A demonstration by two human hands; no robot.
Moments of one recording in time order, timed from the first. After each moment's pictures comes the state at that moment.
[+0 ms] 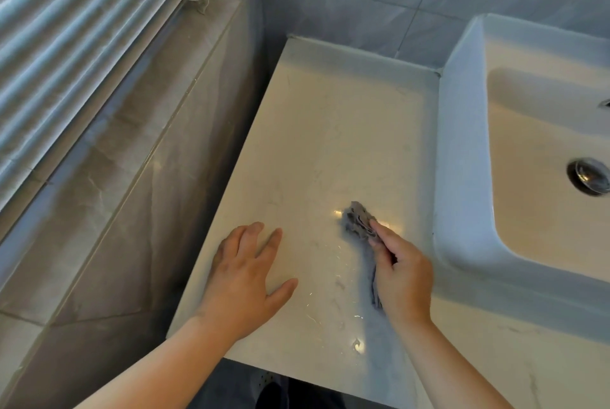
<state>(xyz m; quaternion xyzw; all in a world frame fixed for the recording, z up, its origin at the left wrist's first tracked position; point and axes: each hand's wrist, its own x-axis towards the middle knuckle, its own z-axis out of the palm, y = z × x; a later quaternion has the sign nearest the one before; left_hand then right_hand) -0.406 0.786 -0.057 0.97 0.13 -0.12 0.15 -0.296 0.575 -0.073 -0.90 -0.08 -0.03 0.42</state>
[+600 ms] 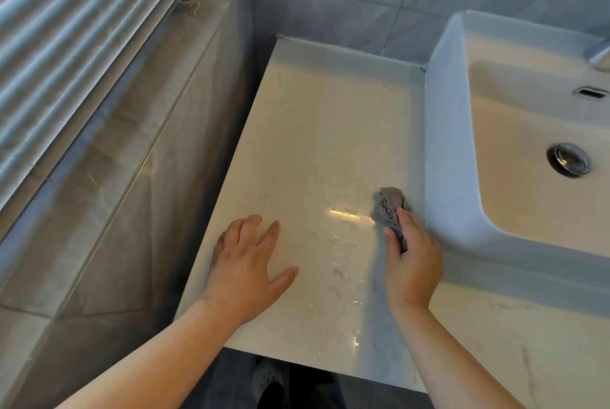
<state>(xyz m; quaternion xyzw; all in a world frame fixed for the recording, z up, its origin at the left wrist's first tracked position) -0.400 0.787 -0.050 0.97 0.12 -0.15 0.13 -0.296 0.562 -0.087 -0.94 0.00 -0.12 0.32</state>
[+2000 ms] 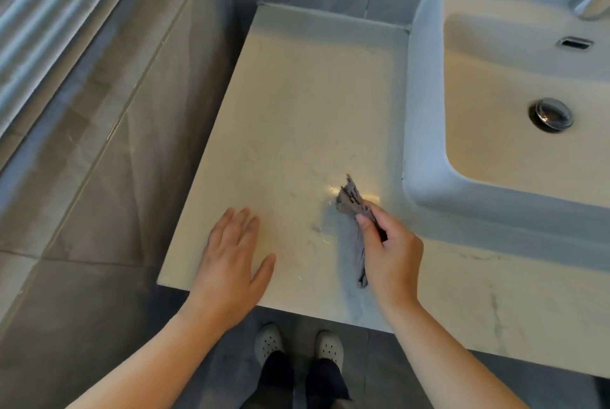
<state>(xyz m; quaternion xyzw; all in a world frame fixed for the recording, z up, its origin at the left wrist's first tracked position) -0.450 0.741 -0.041 0.97 0.13 -0.08 0.20 -0.349 0.541 -0.046 -0.87 -0.02 0.00 0.50</state>
